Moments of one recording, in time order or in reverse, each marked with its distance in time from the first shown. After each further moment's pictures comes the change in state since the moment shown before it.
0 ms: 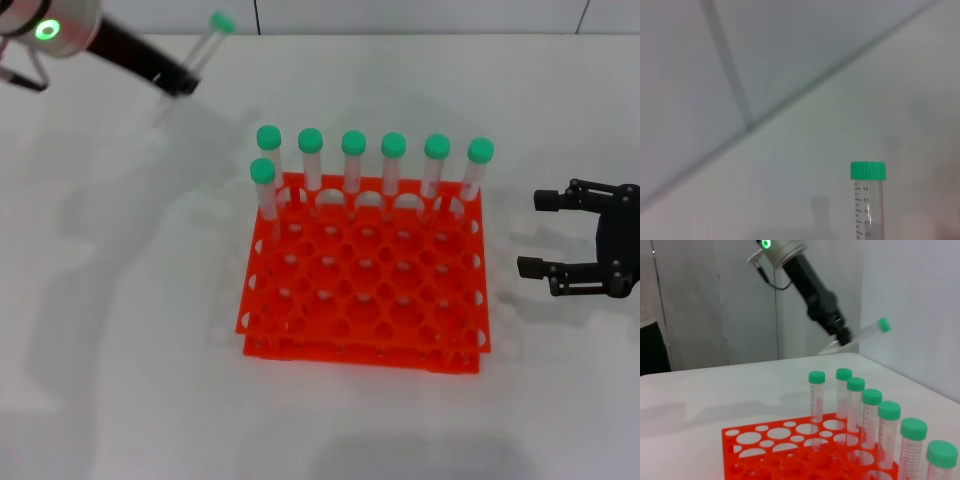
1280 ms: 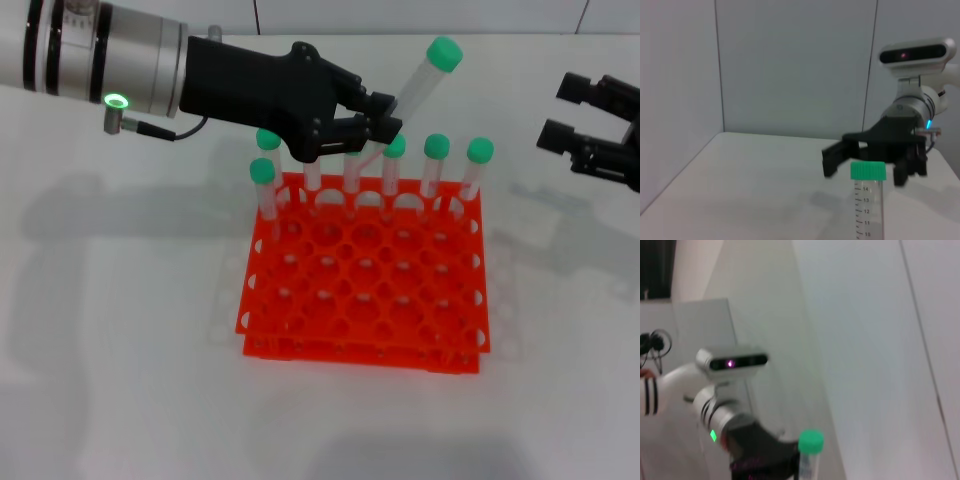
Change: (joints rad) left arm -0.080 0.076 -0.104 -0.645 -0.893 0.135 1.044; right arm 0.082 0.004 0.258 0.202 0.148 -0.173 0.106
